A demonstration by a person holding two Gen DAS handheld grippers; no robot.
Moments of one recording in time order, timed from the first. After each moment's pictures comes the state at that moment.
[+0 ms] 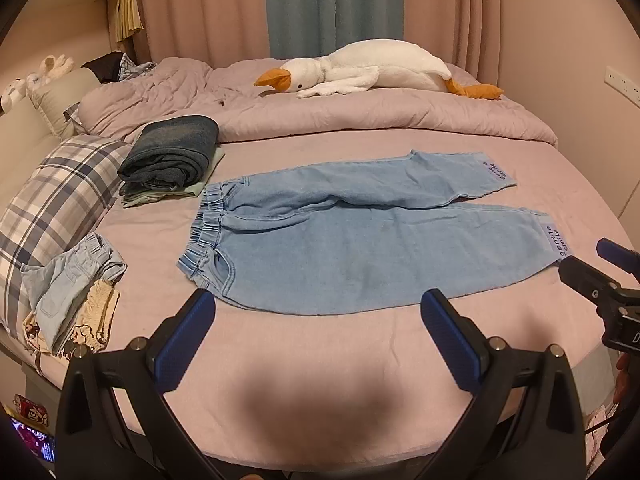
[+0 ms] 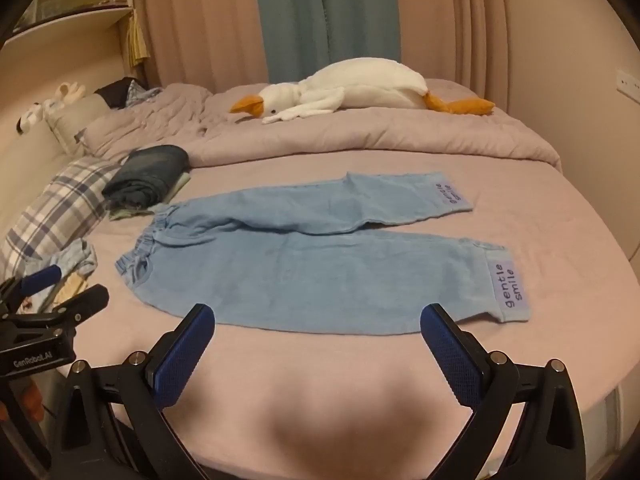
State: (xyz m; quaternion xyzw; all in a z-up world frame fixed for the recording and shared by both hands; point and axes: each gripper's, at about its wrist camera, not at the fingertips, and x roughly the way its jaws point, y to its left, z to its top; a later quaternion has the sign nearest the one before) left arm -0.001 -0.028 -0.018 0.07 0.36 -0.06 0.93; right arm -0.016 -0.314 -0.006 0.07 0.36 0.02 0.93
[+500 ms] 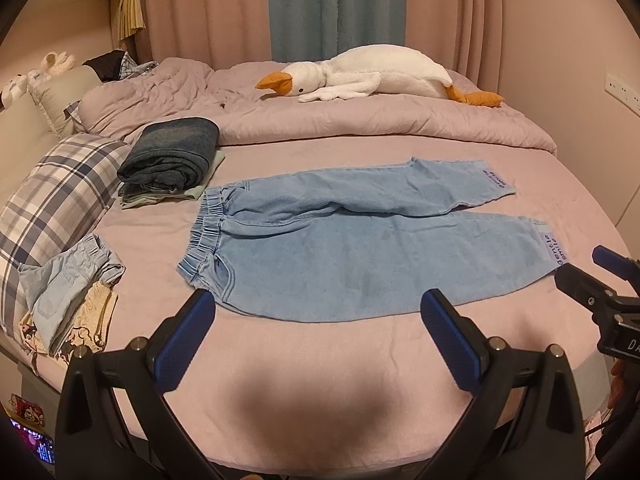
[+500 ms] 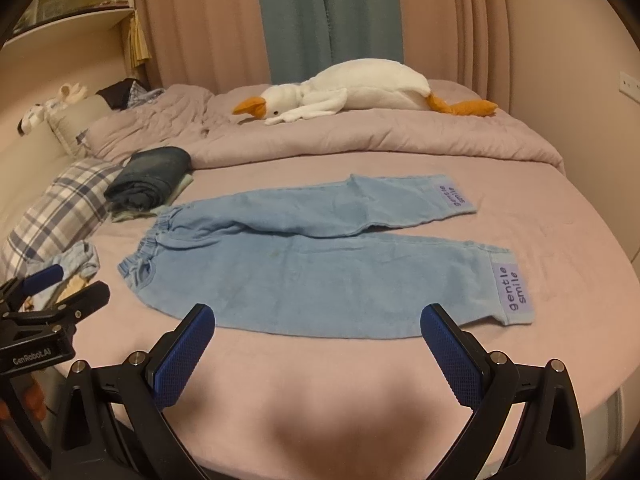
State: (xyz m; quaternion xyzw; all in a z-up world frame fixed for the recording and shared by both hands) left arm -0.003 -0.067 0.002 0.05 0.37 -0.07 0.93; right arm -0.023 -0.306 0.003 0.06 0.35 0.02 0.94
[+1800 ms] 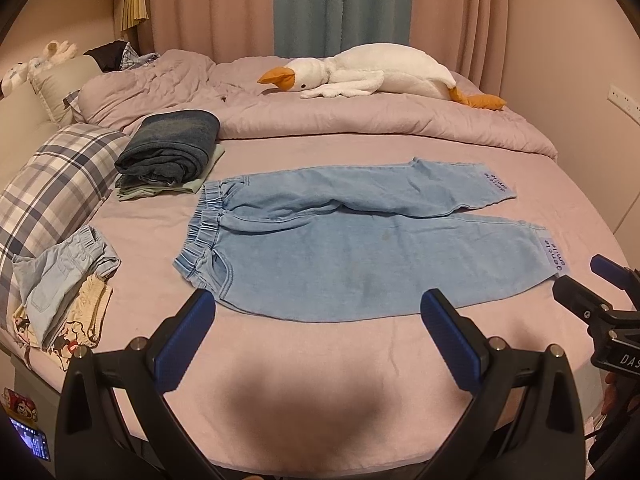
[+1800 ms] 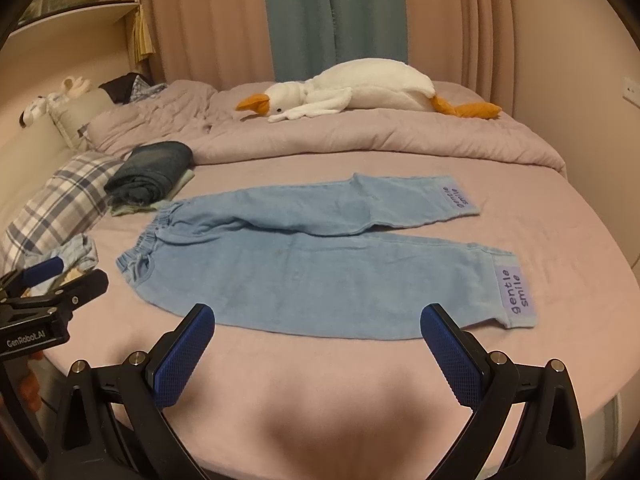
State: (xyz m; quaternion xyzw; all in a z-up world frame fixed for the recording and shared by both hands) left arm 0.002 -0.053 0.000 0.03 0.38 -0.07 0.92; right arm -0.028 -0.290 -0.004 0.05 0.35 0.01 0.93
